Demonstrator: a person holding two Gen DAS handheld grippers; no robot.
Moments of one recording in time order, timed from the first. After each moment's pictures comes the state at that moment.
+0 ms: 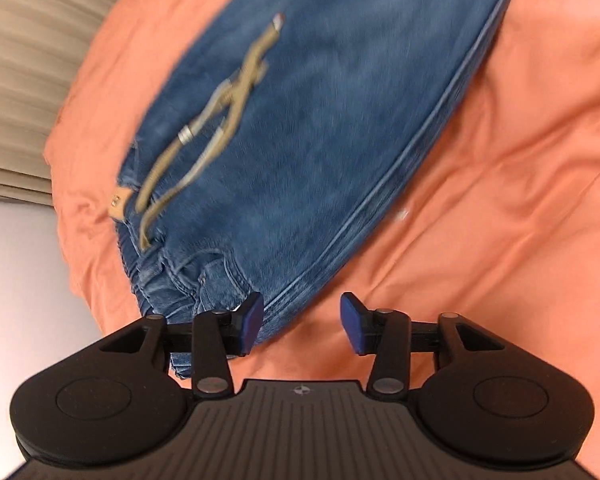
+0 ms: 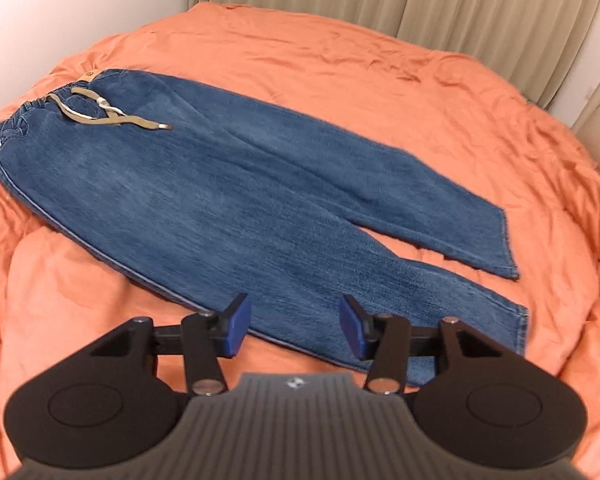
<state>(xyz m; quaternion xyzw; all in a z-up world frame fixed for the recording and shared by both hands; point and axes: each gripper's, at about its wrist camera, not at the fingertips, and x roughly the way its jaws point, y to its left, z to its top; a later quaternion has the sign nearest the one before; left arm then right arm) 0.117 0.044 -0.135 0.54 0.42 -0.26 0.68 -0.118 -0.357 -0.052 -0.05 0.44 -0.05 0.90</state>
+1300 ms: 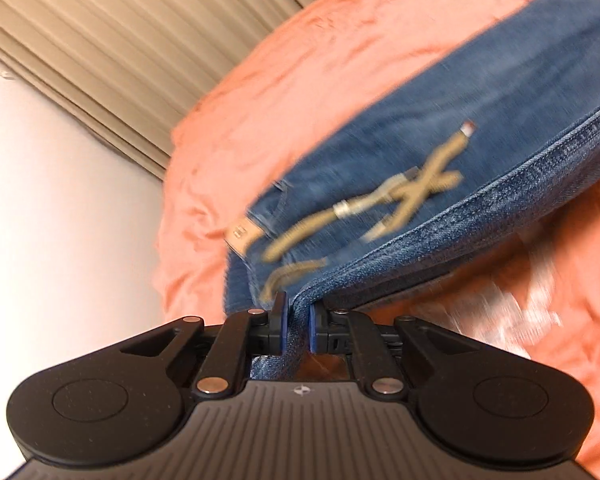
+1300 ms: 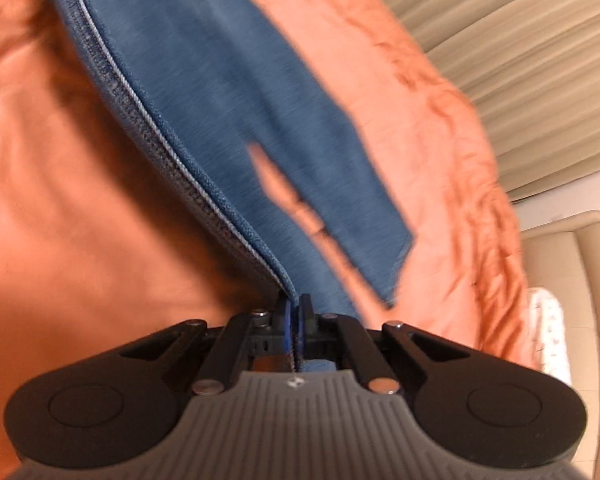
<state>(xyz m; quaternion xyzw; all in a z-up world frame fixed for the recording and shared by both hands) 0.175 0.026 -0.071 0.41 0.32 -0.11 0.85 -0.110 -0.436 -0.098 -0.36 0.47 -0.08 0.80</state>
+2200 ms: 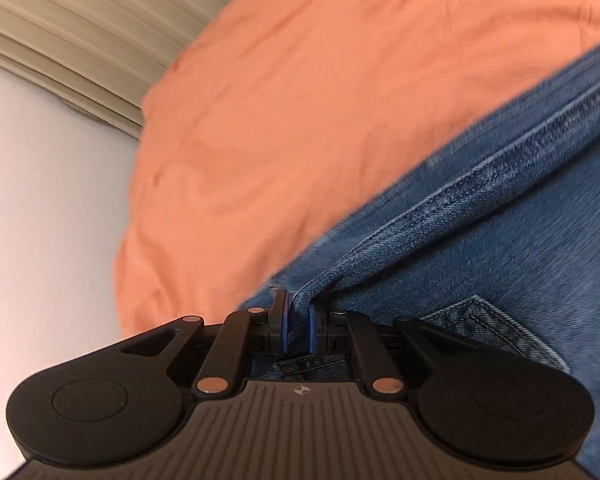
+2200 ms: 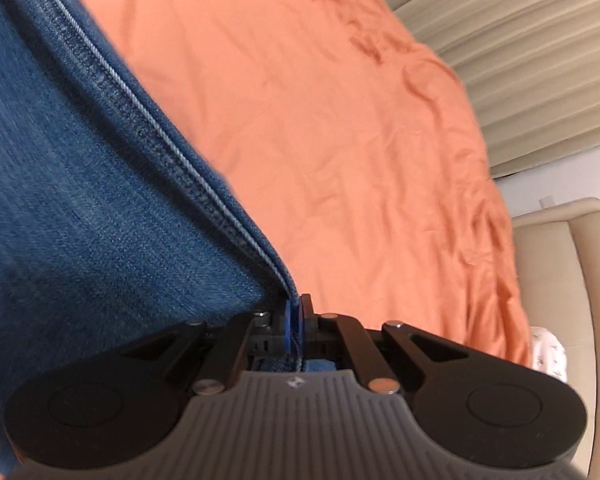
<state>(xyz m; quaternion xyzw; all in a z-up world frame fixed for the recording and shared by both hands) 0.433 -0.057 -0.169 0.43 0.41 -0.07 0.80 0.189 -0.535 -0.178 -0.34 0.51 -0.15 0.78</state>
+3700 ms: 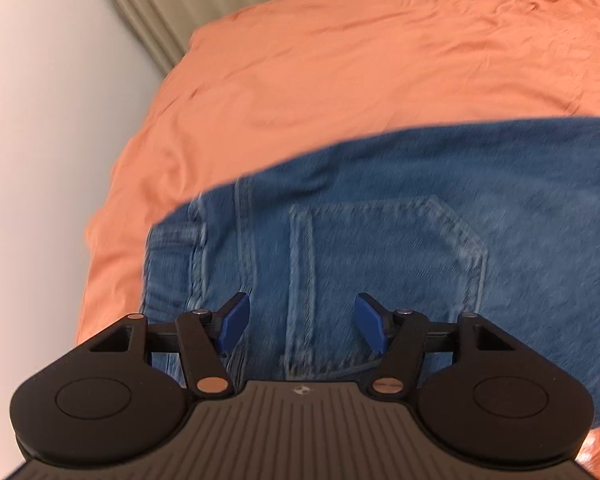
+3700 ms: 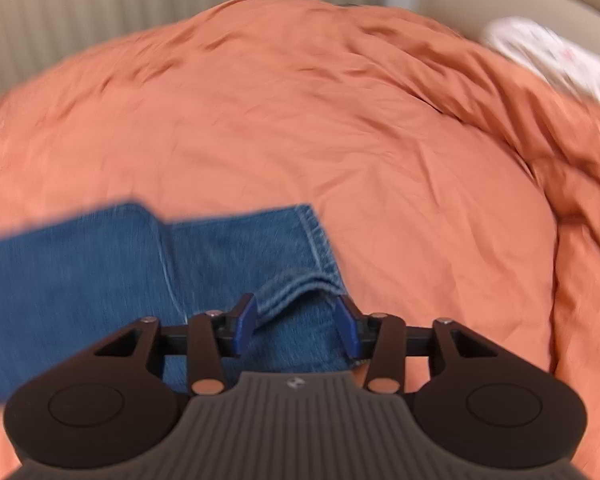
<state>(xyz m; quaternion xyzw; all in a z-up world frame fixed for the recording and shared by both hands) 0.352 0.019 -0.100 0.23 0.45 -0.05 0.86 0.014 -0.639 -0.114 0.10 0.42 -0.28 0.86</state>
